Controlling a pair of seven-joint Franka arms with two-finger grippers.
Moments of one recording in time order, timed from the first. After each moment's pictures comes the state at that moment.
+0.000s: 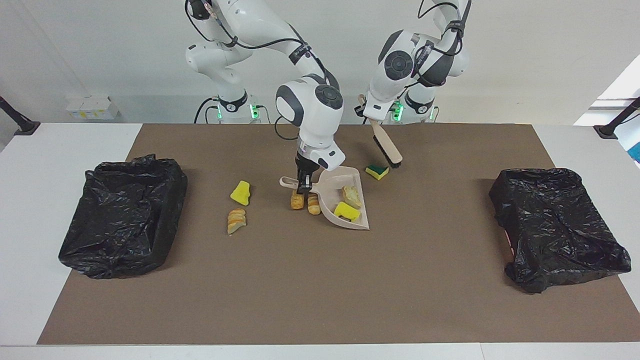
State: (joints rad) left arm -0.70 -0.27 0.01 -2.43 -0.31 1.81 -1.16; right arm 0.54 0.30 0.06 -1.81 -0.28 2.04 -0.95
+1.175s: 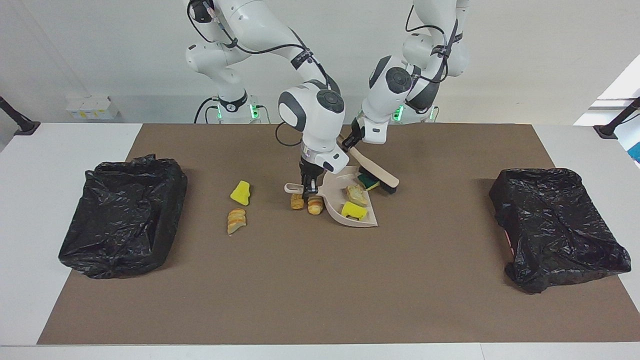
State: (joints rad) left arm -0.70 -0.04 -0.01 -2.24 -0.42 2.19 -0.82; right arm 0.55 0.33 0.06 -1.81 -0.28 2.09 -0.96
